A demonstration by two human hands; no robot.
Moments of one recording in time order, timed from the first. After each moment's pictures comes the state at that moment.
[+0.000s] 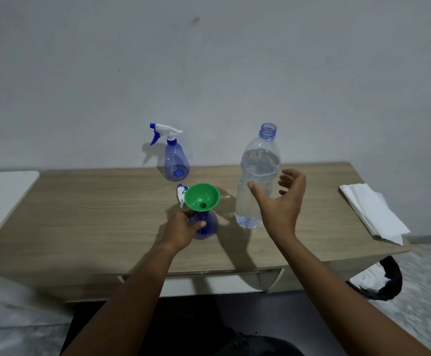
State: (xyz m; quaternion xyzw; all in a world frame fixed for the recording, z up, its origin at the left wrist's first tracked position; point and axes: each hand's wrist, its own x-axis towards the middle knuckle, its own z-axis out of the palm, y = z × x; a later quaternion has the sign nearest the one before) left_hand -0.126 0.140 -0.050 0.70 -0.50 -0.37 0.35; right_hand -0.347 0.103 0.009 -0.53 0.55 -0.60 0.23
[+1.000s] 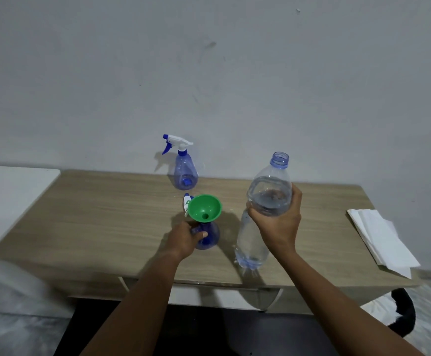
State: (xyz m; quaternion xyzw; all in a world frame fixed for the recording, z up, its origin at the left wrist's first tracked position) left_hand -0.138 0.142 -0.046 0.74 -0.46 -0.37 0.32; right_hand -0.357 0.100 0.020 -0.56 0.51 -0.57 0.31
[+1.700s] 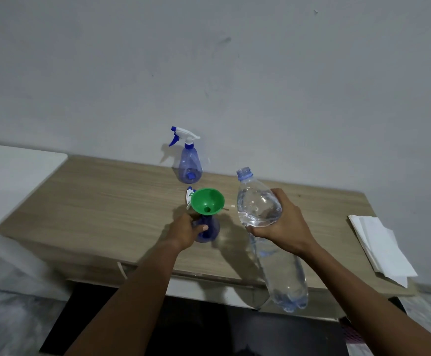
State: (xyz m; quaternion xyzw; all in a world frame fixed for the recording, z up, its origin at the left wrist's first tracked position) left_hand -0.143 0.145 -0.040 0.74 -0.47 -0.36 0.32; right_hand -0.395 0.097 0.044 -0.77 0.47 -0.30 0.31
